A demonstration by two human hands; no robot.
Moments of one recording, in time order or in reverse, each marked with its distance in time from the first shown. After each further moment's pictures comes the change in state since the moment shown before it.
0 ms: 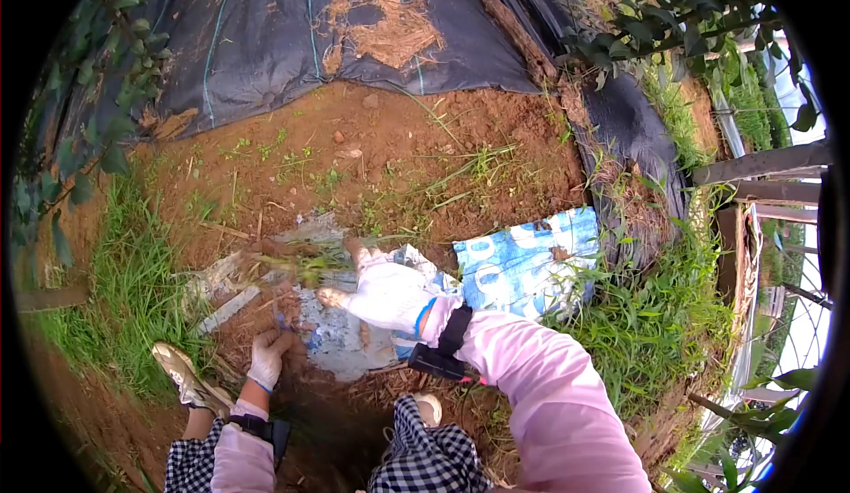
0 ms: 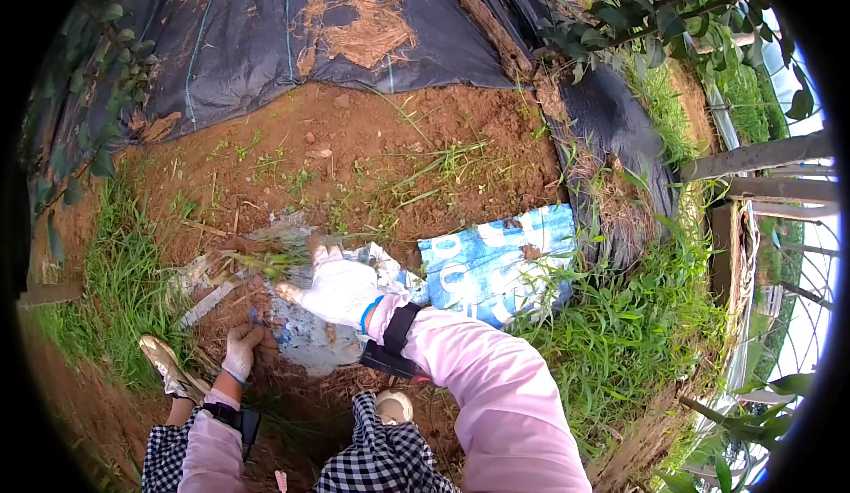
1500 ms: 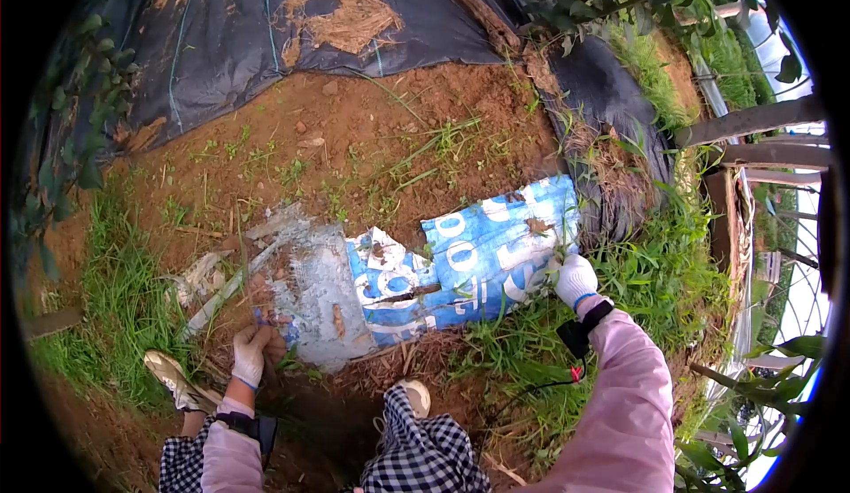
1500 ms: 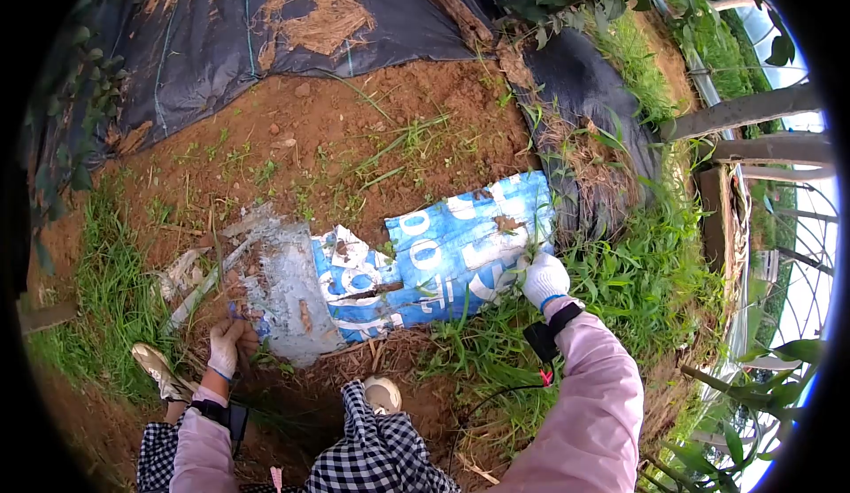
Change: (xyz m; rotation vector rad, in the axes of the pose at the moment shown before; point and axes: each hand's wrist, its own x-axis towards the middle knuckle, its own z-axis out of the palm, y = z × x) left_hand 0.003 -0.004 0.004 -0.012 -0.020 0.059; right_hand -0.178 0.310 0.001 -0.145 0.235 0.879
